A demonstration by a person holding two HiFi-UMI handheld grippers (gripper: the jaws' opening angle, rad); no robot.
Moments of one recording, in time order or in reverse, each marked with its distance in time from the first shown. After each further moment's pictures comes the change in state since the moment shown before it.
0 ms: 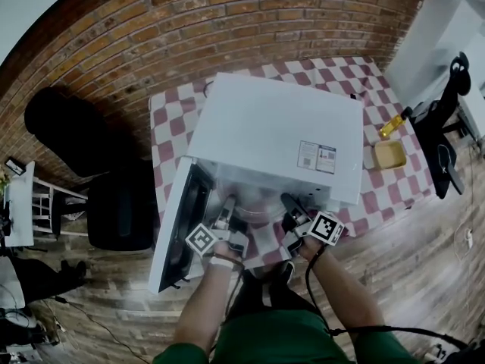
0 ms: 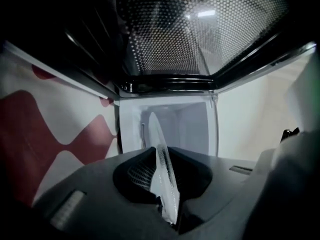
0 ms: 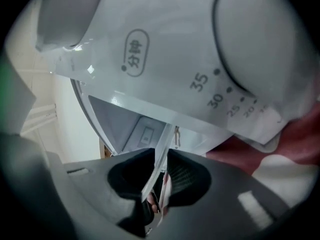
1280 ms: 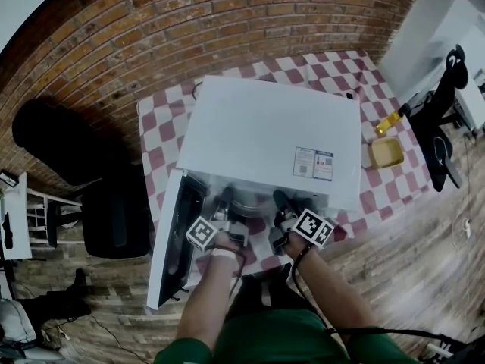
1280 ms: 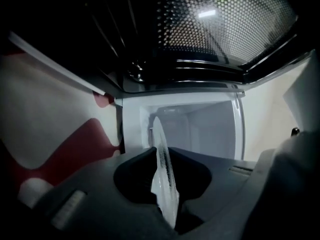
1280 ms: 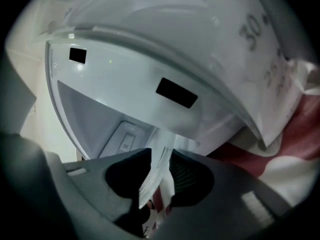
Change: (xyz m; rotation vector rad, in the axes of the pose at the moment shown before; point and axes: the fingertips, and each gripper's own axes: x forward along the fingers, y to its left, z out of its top) left arm 0.049 0.031 0.015 -0.004 -0.041 0.056; right arm 0.031 -0.025 0.011 0.020 -0.116 -0.168
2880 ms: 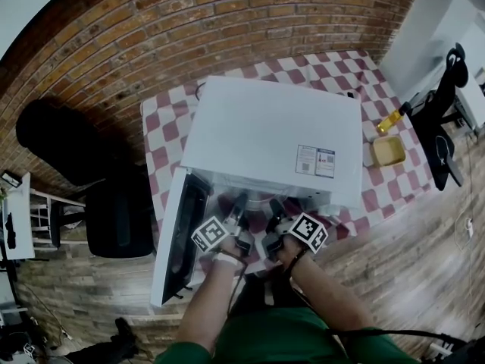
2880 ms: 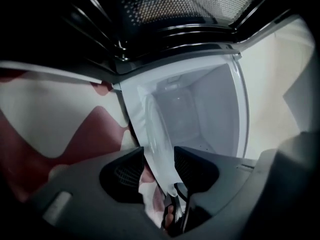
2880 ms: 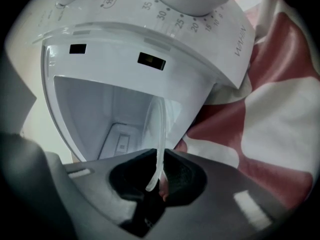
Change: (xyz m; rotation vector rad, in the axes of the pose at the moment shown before) left arm -0.019 0.019 -0.037 0.231 0.255 0.163; right arm -0.009 -0.006 -0.039 0.230 0.006 -0.083
